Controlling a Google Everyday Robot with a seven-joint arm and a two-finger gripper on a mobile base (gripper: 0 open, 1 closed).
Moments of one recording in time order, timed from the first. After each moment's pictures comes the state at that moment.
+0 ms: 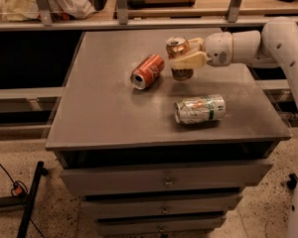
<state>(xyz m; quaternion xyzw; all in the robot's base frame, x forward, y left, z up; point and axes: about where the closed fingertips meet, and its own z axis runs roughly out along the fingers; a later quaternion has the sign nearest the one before) 0.693 -0.096 0.896 -0.49 0.60 0.39 0.50</state>
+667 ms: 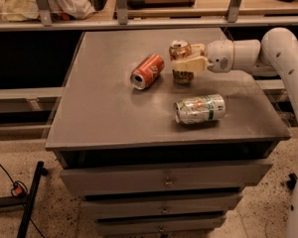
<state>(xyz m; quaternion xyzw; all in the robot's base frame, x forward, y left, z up) 0.693 -0.106 0.879 -0.46 0.60 0.42 0.50</state>
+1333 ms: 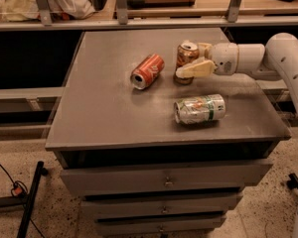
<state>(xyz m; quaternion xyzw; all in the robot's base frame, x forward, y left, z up) 0.690 -0.116 0.878 -0.46 0.59 0.42 0.52</state>
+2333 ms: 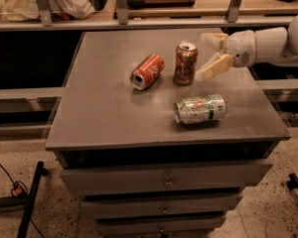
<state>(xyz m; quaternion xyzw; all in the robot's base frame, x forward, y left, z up) 0.675 -0.147 0.899 -0.50 0.62 0.35 0.49</state>
